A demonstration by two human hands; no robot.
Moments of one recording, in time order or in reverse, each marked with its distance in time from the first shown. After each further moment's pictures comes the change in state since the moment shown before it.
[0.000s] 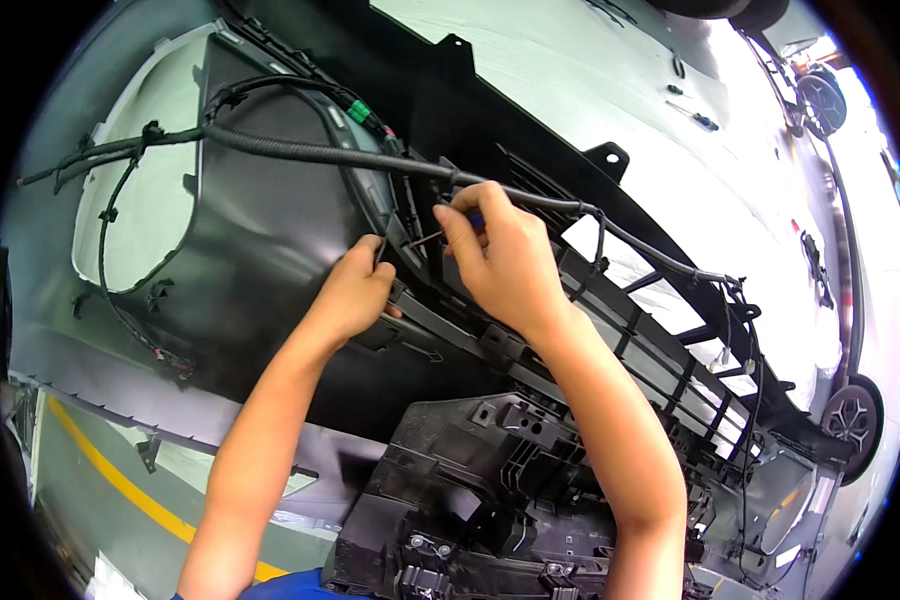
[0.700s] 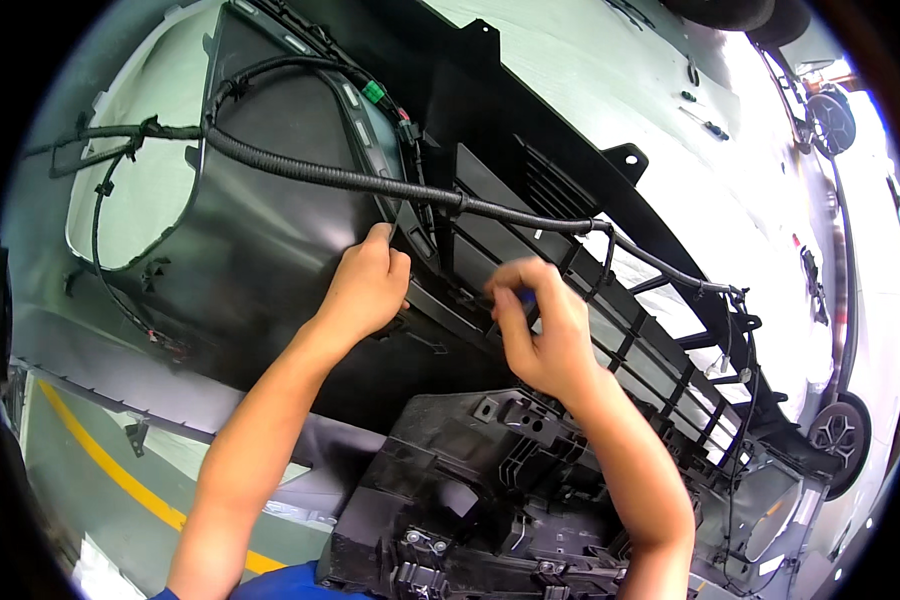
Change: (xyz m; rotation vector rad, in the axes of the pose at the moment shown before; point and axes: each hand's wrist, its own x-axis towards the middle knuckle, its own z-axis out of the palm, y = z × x) left_hand 0.004 -0.025 0.016 0.334 0.146 0.200; right_hand -0.070 0.014 -0.022 0.047 -0.032 -0.073
